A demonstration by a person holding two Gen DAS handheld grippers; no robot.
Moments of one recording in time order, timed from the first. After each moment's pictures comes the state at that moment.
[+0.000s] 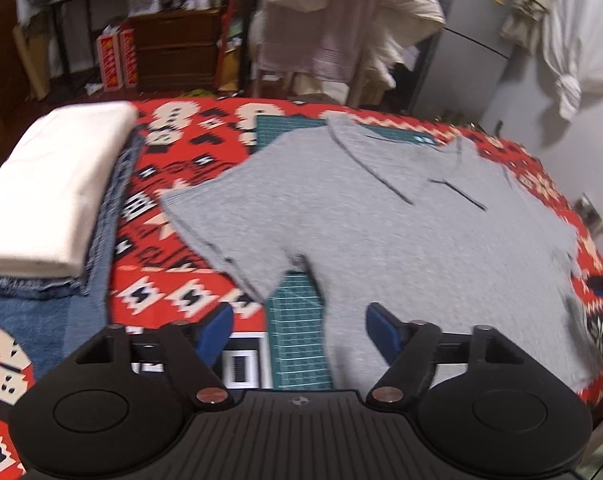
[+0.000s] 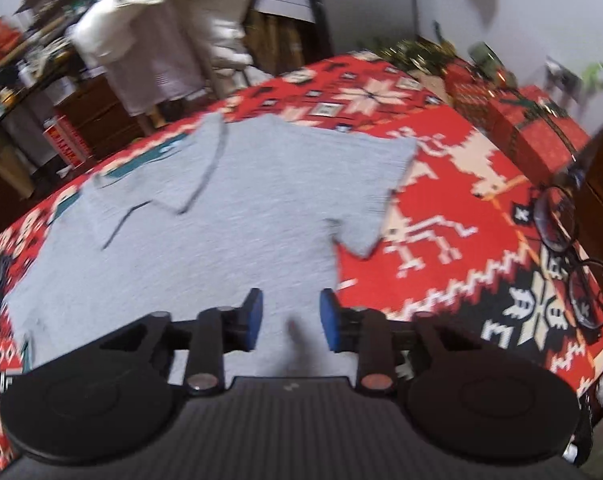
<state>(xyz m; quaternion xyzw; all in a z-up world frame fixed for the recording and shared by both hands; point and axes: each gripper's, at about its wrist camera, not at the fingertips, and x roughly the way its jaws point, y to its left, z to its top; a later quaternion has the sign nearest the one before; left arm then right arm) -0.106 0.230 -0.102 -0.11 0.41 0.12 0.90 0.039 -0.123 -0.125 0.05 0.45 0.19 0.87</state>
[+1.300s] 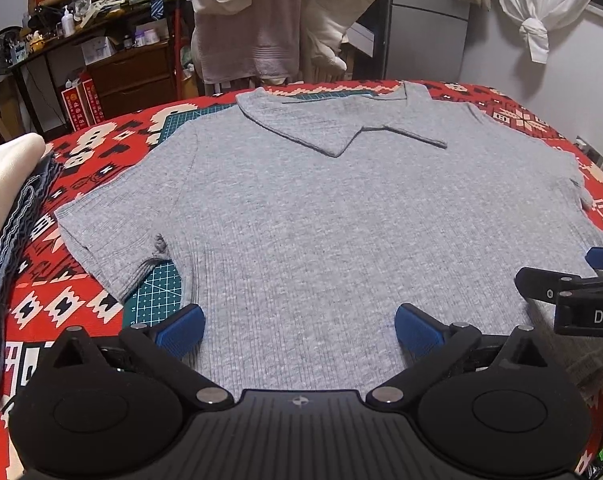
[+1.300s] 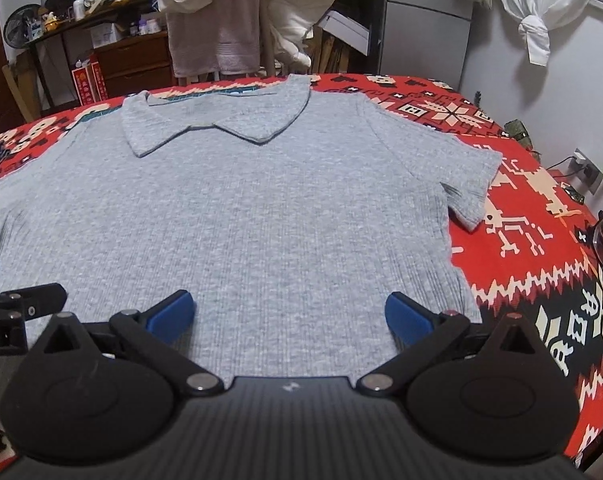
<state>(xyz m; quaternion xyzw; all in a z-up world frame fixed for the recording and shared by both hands) -0.067 0.152 -0.172 -0.03 0.40 0.10 0.91 -0.025 -0.036 -0.190 -0.08 0.39 0.21 0.90</state>
